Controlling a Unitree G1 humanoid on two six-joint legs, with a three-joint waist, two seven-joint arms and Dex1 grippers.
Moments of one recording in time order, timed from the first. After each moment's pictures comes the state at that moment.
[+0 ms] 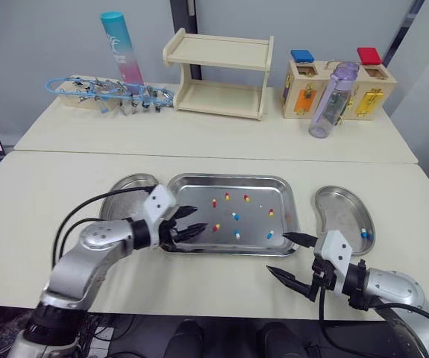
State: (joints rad) left arm -0.25 0.64 -0.13 -0.28 -0.36 0.59 -0.79; right arm 0.20 -0.61 0.05 -0.61 0.33 0.38 0.76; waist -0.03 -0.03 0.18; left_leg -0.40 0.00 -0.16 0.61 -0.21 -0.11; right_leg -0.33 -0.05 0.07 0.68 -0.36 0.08
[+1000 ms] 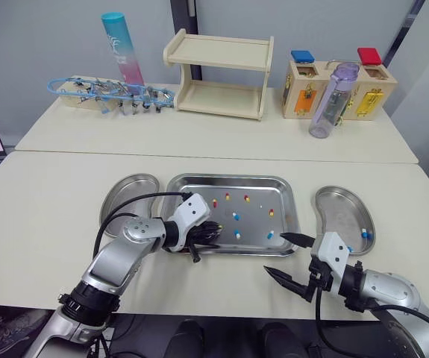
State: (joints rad) left arm -0.35 0.58 -0.28 -0.15 -0.21 0.56 -0.83; right arm 0.19 -0.60 0.07 -0.61 0.33 0.36 0.73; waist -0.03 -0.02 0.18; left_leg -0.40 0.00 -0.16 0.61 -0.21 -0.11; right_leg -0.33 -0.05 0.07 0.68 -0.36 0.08
